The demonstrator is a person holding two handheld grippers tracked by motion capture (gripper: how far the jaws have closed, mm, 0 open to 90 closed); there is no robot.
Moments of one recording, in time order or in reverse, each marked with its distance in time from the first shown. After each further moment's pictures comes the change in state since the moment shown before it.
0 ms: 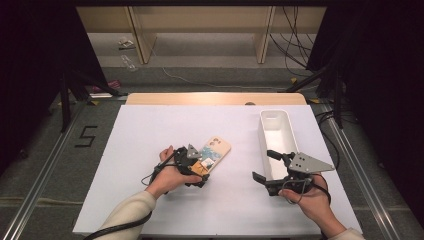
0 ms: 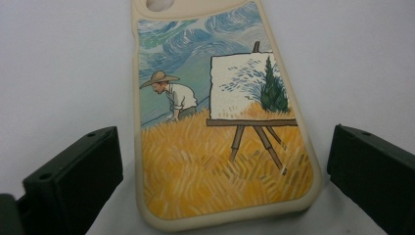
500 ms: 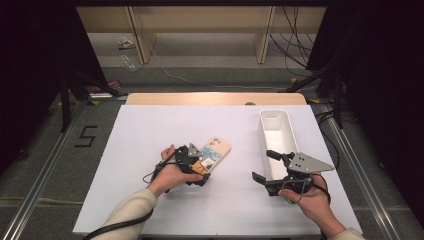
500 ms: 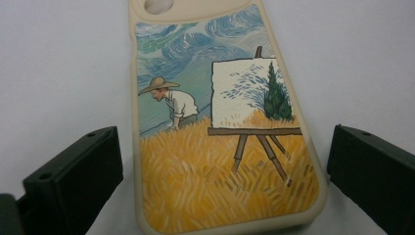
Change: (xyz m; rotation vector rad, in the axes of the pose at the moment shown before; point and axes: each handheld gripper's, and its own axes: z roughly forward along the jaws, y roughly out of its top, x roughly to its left) left arm 0.003 0.003 0.004 0.005 -0.010 -0.007; right arm 0.000 0.000 0.001 0.004 0.003 0.001
